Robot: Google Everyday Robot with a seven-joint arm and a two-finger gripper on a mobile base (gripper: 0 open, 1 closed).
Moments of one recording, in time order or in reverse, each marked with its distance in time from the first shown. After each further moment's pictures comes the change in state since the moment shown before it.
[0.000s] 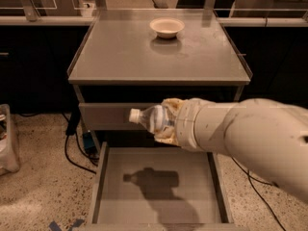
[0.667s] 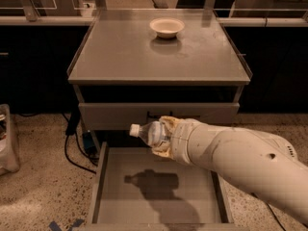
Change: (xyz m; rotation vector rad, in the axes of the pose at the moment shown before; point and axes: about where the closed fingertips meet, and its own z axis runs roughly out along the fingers) arm 0.028 0.037 0.046 -0.008 -0.019 0.039
